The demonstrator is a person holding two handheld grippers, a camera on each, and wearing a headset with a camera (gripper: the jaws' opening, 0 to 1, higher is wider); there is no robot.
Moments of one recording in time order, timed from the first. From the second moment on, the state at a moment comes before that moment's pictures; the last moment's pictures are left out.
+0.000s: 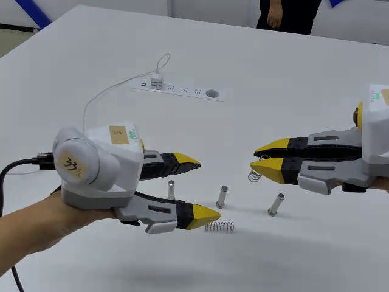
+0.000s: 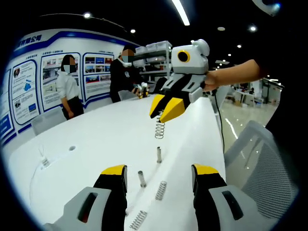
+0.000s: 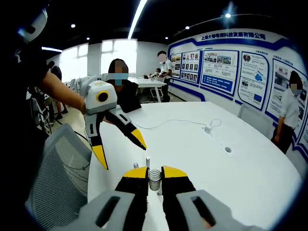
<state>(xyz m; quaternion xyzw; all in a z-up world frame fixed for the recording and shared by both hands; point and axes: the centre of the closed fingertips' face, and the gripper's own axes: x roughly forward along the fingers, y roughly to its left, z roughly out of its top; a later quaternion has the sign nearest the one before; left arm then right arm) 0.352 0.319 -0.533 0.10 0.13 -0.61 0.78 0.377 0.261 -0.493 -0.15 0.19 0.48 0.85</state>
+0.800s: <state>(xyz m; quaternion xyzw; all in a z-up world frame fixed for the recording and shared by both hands) 0.374 0.355 -0.530 0.07 0.15 -0.57 0.80 0.398 0.201 -0.523 -0.14 0.22 0.39 0.88</state>
